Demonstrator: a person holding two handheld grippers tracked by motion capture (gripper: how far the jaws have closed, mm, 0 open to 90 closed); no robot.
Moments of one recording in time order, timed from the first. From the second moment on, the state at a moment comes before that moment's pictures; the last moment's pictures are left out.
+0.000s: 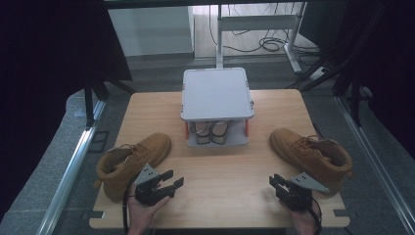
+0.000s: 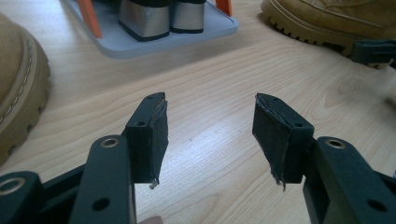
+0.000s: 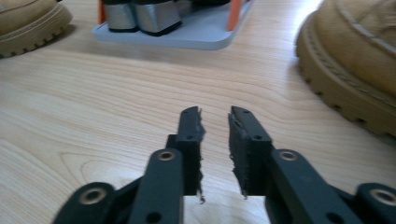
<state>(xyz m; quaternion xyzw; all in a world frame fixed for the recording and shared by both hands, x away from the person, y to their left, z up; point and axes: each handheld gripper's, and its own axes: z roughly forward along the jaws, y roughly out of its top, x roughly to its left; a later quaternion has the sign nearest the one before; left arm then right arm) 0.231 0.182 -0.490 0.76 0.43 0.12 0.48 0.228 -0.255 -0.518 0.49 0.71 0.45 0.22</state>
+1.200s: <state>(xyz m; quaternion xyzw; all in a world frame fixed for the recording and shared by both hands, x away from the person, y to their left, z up) 0.257 0.340 -0.418 0.68 0.57 0.23 0.40 0.227 -0.251 -0.534 0.49 0.73 0.44 0.21</state>
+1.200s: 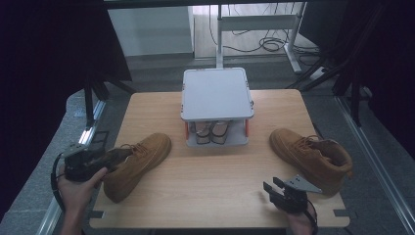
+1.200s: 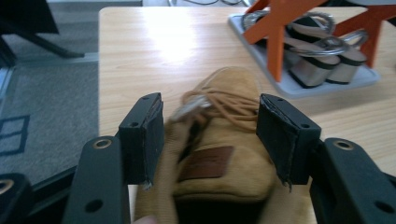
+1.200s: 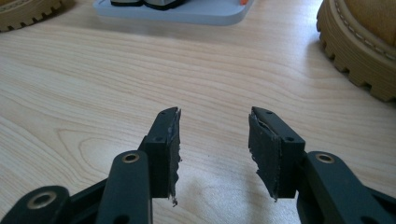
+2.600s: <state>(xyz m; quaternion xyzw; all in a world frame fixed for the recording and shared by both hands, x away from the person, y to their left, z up) 0.306 0.341 -0.442 0.75 0.57 0.15 0.30 0.222 -0.262 -0.516 0.49 0.71 0.46 0.22</state>
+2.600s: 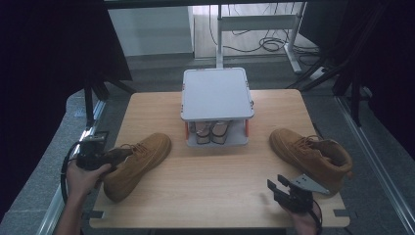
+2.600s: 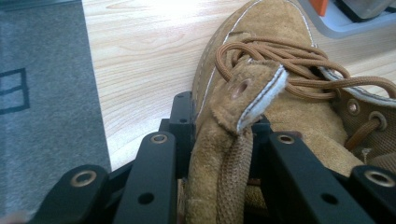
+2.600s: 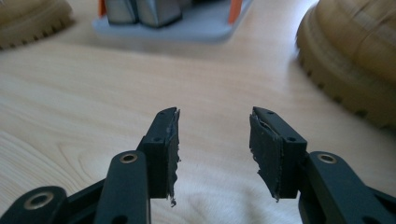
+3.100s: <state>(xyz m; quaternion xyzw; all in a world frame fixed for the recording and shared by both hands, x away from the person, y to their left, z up) 0.302 0.340 -0.442 0.75 0.56 0.16 0.31 0.206 -0.292 -0.460 0.46 0.68 0.50 0.27</state>
